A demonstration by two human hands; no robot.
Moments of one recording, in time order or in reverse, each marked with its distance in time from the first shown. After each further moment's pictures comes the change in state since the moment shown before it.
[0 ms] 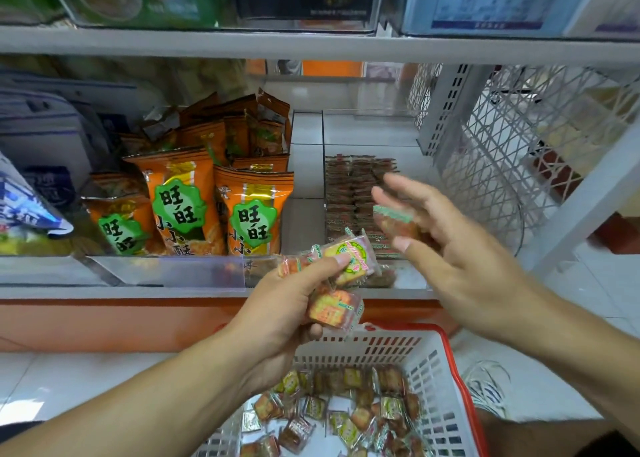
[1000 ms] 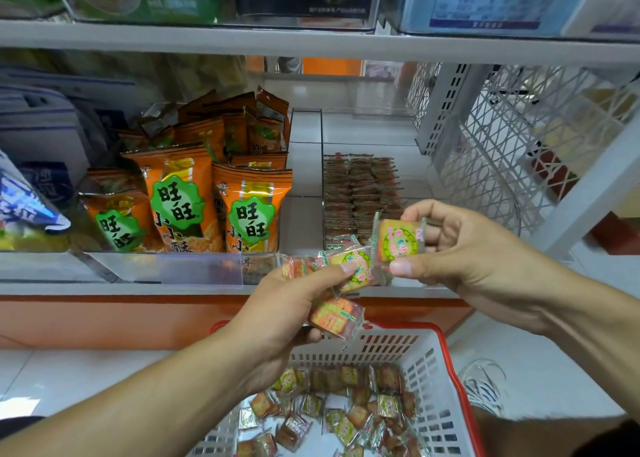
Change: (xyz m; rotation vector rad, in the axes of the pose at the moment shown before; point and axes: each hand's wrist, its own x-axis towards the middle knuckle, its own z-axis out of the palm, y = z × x) left_hand 0.001 -0.005 -0.001 0.089 -0.002 -0.007; right_hand 0.005 0.008 -0.019 0.575 -0.070 0.354
